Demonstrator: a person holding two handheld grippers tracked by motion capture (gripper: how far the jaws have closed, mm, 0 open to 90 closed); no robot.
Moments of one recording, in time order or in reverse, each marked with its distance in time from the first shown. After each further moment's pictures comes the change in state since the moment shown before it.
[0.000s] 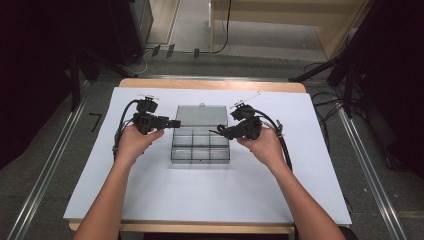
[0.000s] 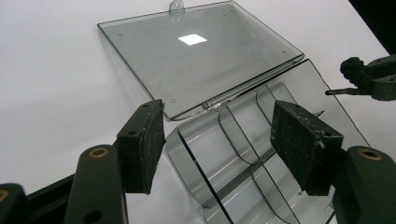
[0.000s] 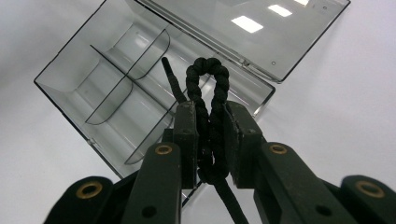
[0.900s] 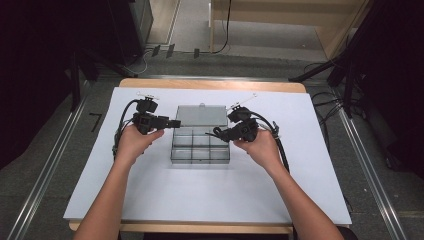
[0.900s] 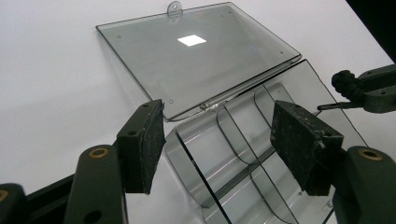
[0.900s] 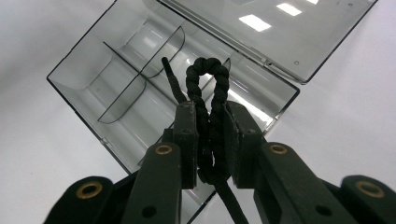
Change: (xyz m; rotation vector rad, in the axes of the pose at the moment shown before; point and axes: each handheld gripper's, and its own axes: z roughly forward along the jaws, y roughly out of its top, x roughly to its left) left arm -0.001 0.000 -0.002 -0.006 -0.005 0.005; right arm 0.007 -0.001 0.007 0.007 0.028 -0.016
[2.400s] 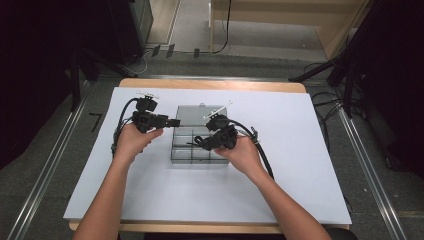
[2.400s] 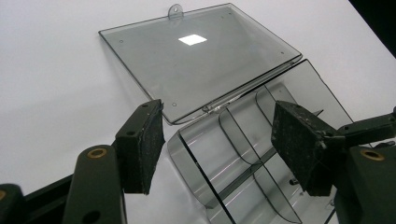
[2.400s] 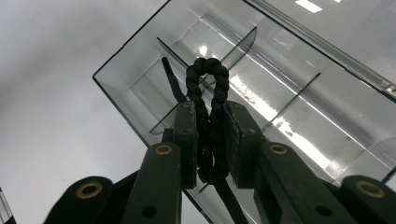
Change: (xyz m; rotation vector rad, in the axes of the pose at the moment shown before) left arm 0.001 0.004 -0.002 0.003 0.005 0.022; right arm 0.048 0.008 0.031 0.039 0.047 -0.071
